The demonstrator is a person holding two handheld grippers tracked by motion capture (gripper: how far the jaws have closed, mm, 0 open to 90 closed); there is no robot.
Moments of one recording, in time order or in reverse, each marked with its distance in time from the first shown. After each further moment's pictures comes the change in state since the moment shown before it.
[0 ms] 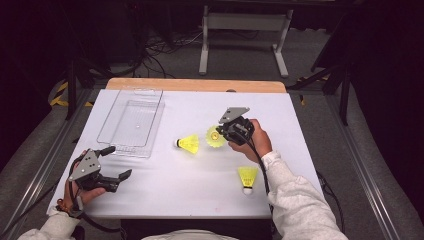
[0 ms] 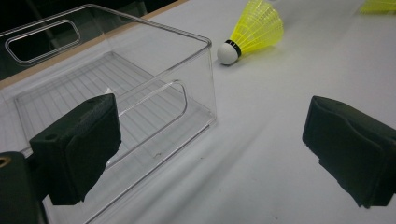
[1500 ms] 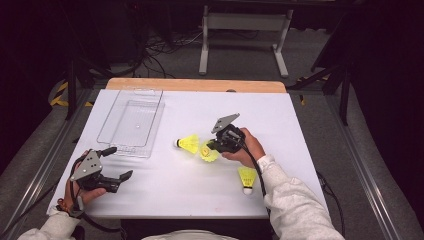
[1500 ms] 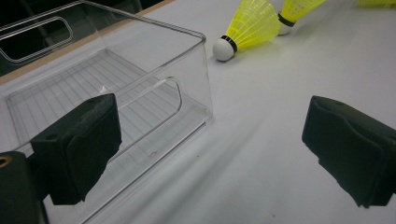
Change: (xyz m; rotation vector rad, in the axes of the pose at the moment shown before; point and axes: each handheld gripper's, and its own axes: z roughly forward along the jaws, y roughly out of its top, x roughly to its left) left arm -0.001 0.000 0.002 0.017 -0.014 0.014; right arm 0.013 -0.014 0.032 0.058 0.237 0.009
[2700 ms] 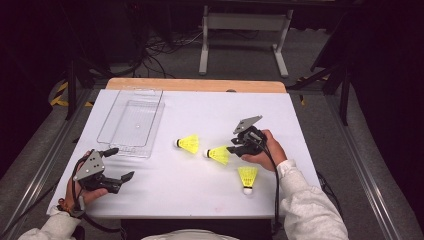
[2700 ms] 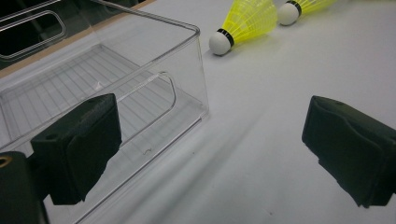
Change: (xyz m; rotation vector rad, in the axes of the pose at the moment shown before) left arm -0.002 0.000 0.003 0.027 -0.008 0.010; right arm -0.017 -0.042 -0.037 0.052 -0.081 0.072
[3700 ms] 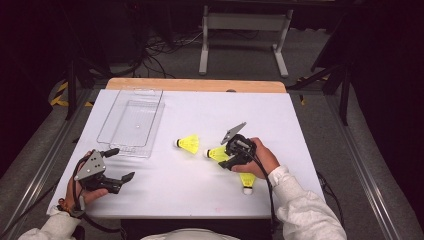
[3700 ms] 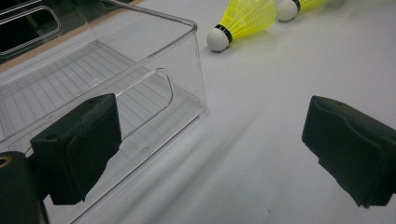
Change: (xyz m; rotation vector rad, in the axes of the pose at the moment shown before) left arm 0.000 0.000 0.002 0.013 -0.010 -0.002; right arm 0.036 0.013 0.012 0.155 0.087 -0.009
